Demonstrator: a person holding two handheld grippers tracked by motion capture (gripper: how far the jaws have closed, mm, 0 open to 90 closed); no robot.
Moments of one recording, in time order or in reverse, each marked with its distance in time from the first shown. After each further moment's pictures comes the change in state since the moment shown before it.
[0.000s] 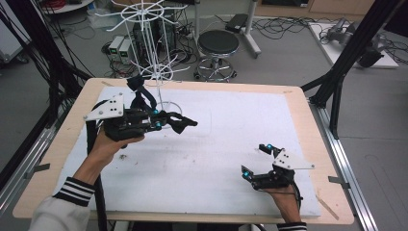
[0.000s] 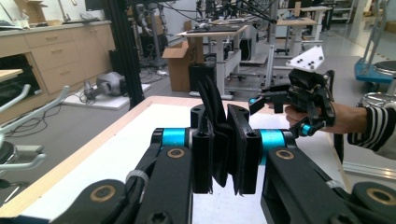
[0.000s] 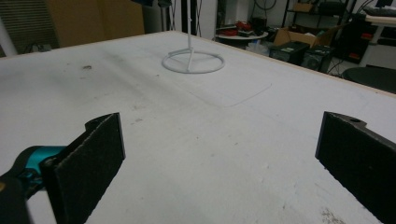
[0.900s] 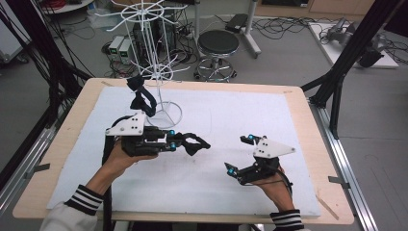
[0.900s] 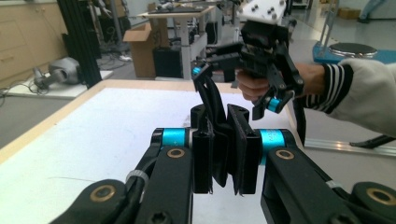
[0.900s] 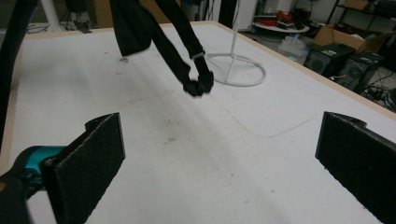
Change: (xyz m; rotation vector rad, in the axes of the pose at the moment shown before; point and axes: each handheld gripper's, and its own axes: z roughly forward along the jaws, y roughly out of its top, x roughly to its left) left arm -0.028 -0.024 0.031 0.055 -0.144 -0.009; right arm 0.019 0.048 0.034 0.086 0.141 -0.133
